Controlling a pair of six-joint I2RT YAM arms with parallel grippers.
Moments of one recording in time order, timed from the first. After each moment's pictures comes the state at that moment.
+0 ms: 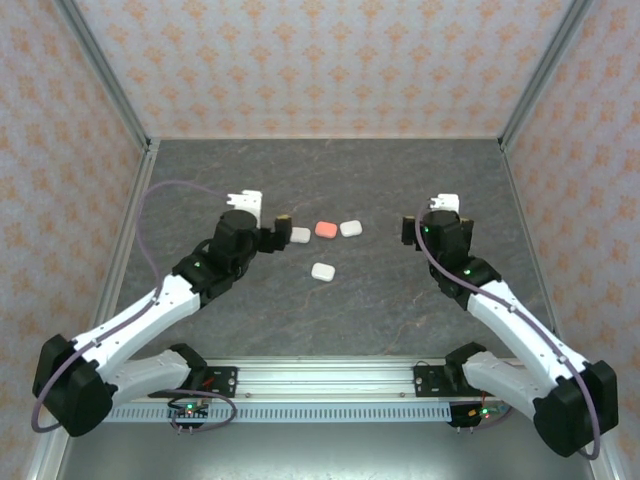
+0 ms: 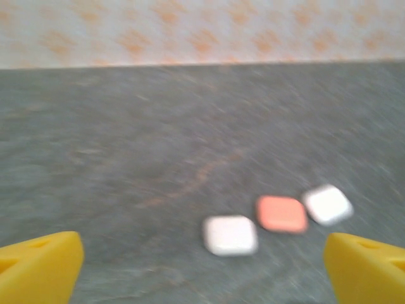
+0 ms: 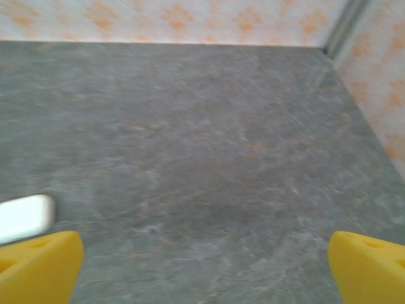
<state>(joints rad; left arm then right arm) -0.56 1.05 0.76 -0.17 -0.41 -0.30 0.40 0.97 0.67 -0.27 0.51 0.19</state>
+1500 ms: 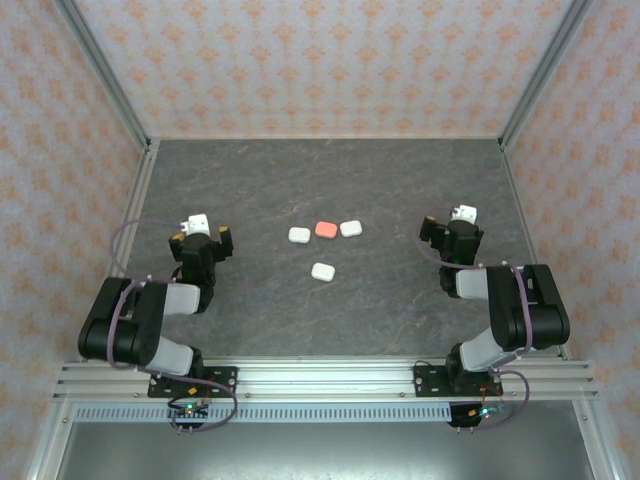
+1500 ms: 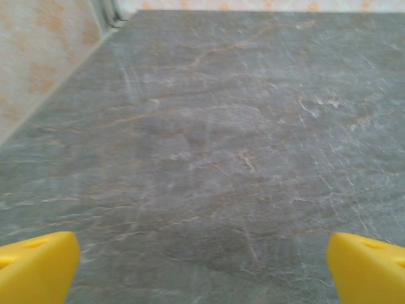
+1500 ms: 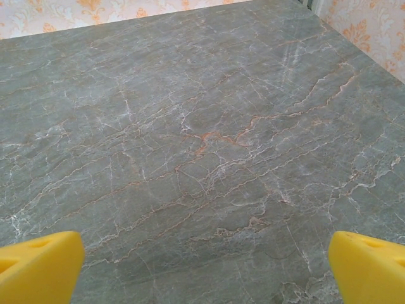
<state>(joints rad) -0.04 1.47 0.31 0.72 -0.34 -0.09 0.03 1.52 0.41 0.68 0.22 0.16</state>
